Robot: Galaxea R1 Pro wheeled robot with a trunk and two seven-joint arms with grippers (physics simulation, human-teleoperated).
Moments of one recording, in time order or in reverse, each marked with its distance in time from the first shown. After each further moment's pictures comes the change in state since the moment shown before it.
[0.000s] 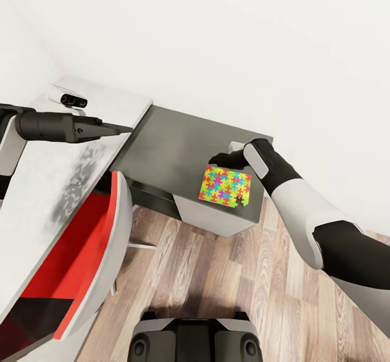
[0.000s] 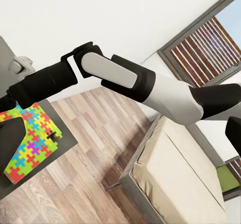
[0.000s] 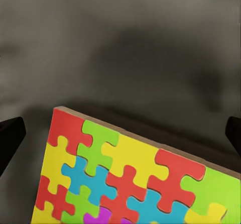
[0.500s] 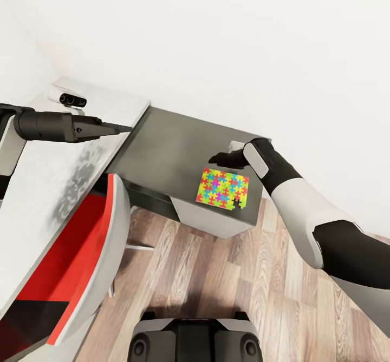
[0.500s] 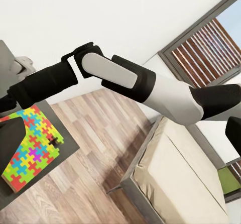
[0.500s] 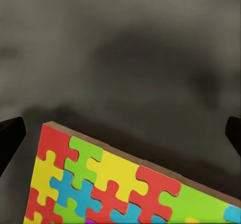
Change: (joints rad) left arm 0.000 0.000 0.004 0.000 0.000 0.000 0.000; right arm -0.003 0.001 0.000 0.000 0.000 0.000 -0.001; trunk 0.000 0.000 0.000
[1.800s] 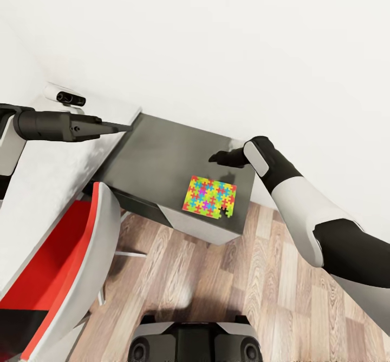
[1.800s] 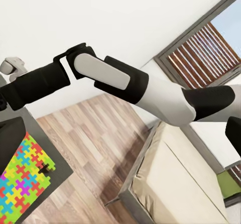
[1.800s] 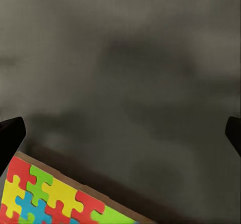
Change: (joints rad) left arm 0.000 0.000 -0.005 -0.002 0.032 0.001 0.000; right arm -0.009 0.000 -0.001 0.000 0.000 0.002 -0.002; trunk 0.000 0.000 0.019
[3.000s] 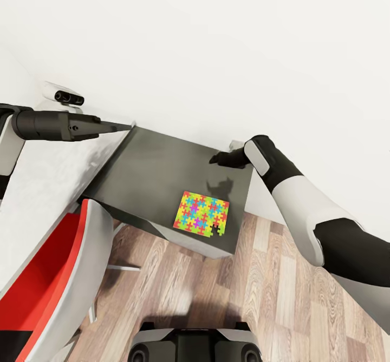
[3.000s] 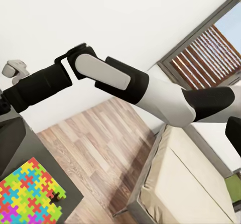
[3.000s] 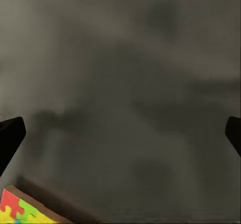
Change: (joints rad) left arm 0.000 0.002 0.008 0.002 -0.001 0.000 -0.003; right arm -0.004 -0.002 -0.003 -0.003 0.009 0.046 -0.004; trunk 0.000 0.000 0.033
